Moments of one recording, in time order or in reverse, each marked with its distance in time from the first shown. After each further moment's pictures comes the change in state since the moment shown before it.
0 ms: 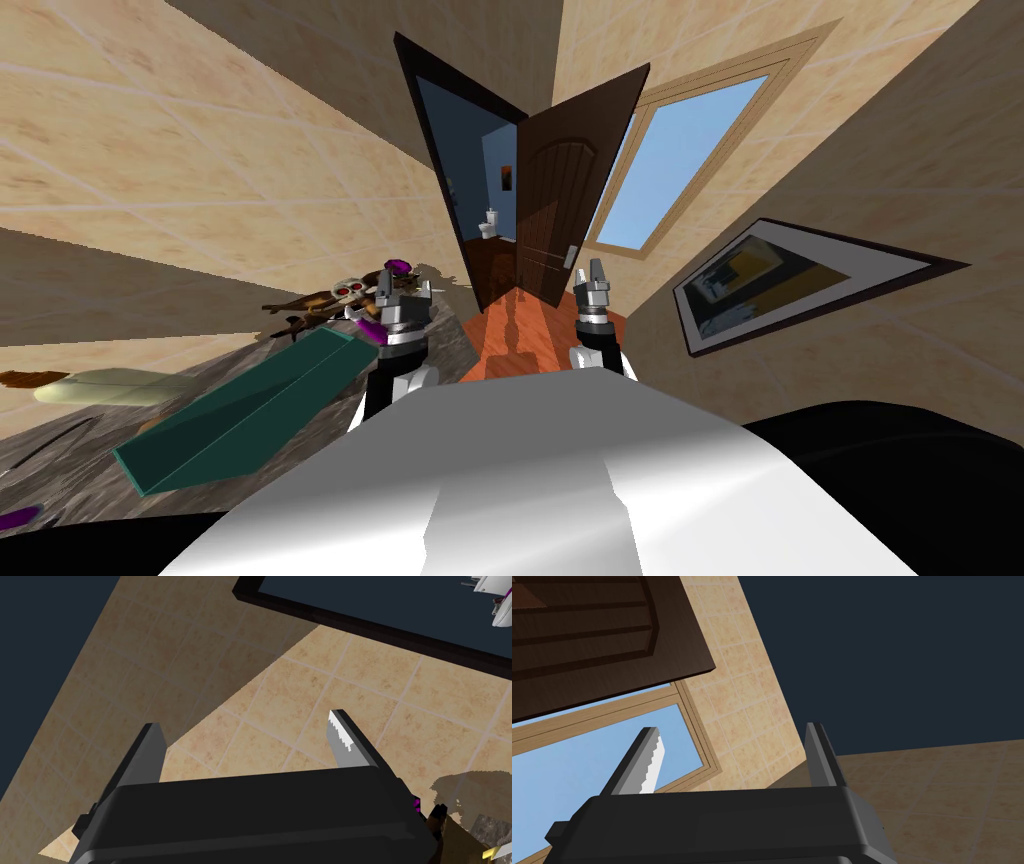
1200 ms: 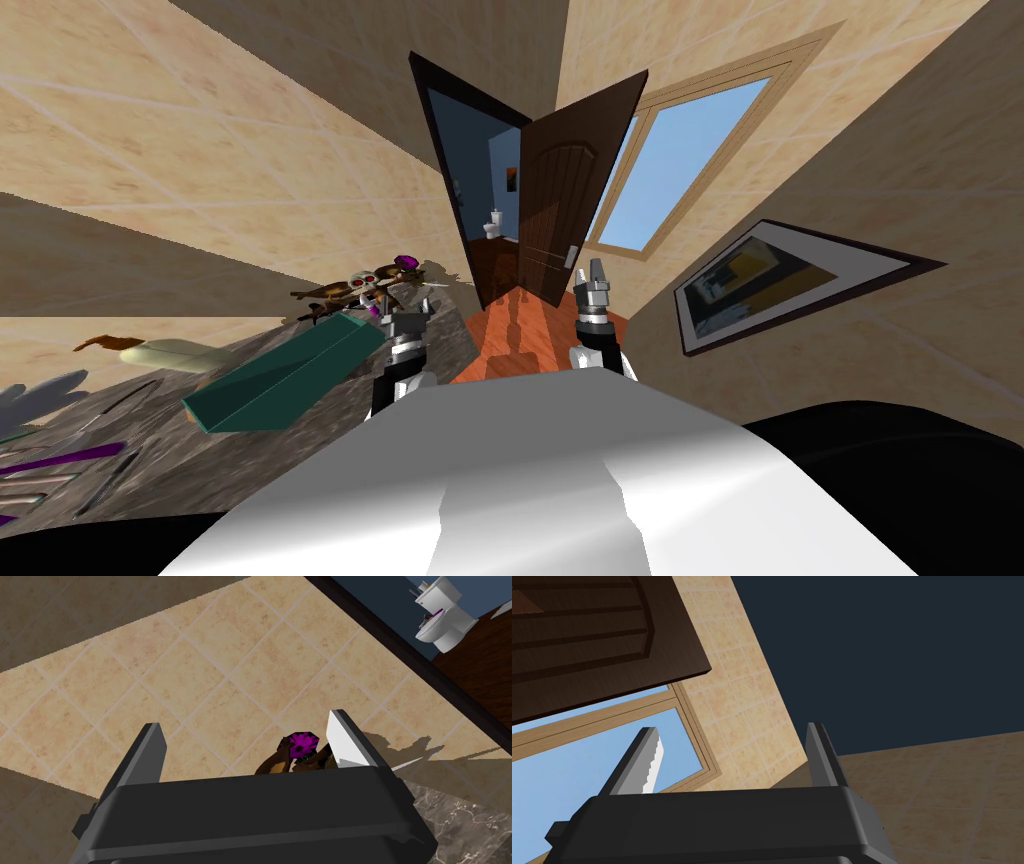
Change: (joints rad) left arm -0.010 0.060 0.047 0.269 0.308 -0.127 0.221; right arm 0.000 0.000 0.000 0.000 0.000 0.000 0.000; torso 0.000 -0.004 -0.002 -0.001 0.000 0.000
